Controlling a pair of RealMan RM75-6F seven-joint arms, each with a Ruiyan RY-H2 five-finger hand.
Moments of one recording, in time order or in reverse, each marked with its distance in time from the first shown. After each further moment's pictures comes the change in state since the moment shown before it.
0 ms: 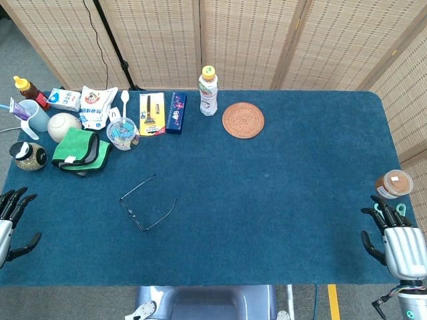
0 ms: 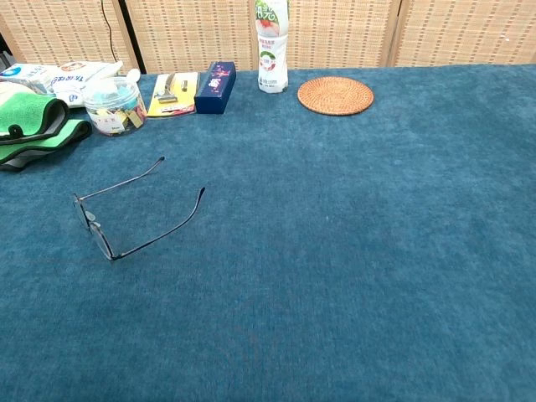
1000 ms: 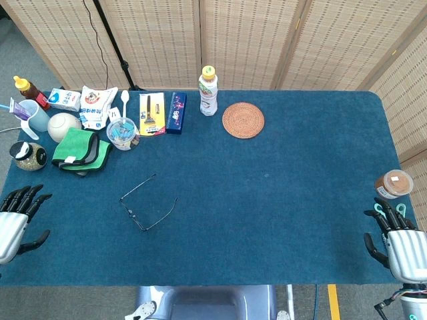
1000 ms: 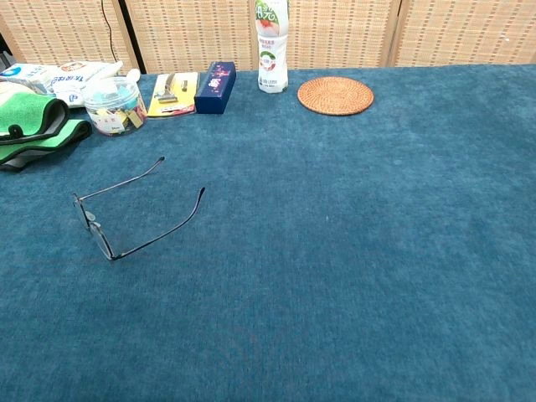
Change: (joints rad) left arm -0.078 0.038 -0.005 -0.014 -0.001 -0.129 0.066; right arm -0.019 0.004 -0.005 0.006 -0.006 0.021 0.010
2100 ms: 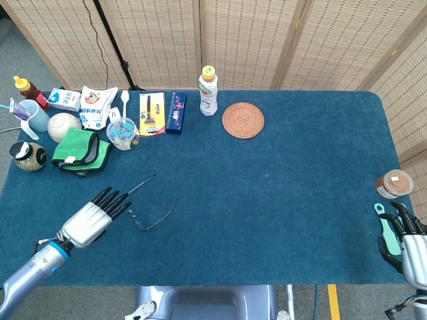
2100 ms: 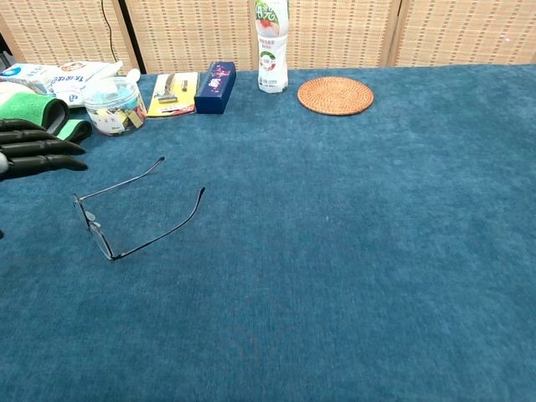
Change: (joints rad) left arm -0.315 -0.238 0.013 0.197 0.169 -0.383 0.301; right arm -0.039 0.043 0.002 -0.022 0.037 0.019 -0.020
